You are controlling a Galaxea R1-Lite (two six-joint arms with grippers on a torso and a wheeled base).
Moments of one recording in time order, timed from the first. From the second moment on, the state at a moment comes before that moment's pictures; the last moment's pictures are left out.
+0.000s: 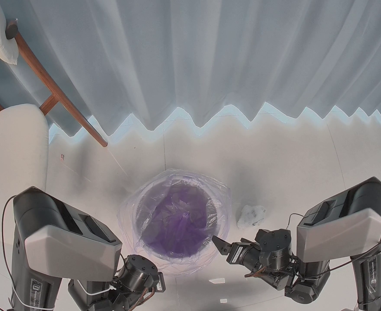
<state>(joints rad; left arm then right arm) -0.75 2.35 -0.26 -1.27 0.34 -0.67 0.61 2.39 -0.41 -1.55 -0.24 0.71</state>
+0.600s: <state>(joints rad) -0.76 2.36 -0.25 -1.32 0.34 -0.67 0.57 2.47 -0.48 -1.55 -0.27 0.70</state>
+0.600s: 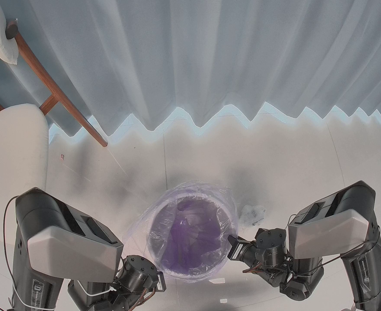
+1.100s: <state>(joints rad) -0.75 2.38 -0.25 -1.32 0.35 -0.59 0.61 2.44 -0.51 -1.55 -0.27 0.70</state>
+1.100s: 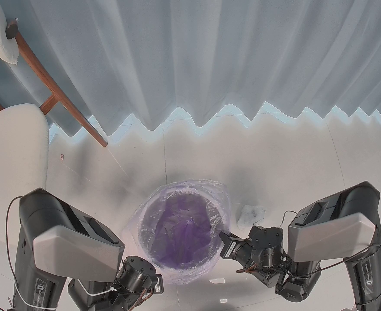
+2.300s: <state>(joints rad) -0.65 1.95 -0.14 -1.50 0.38 -0.53 0.63 2.43 -0.50 -1.55 -0.27 0.70</state>
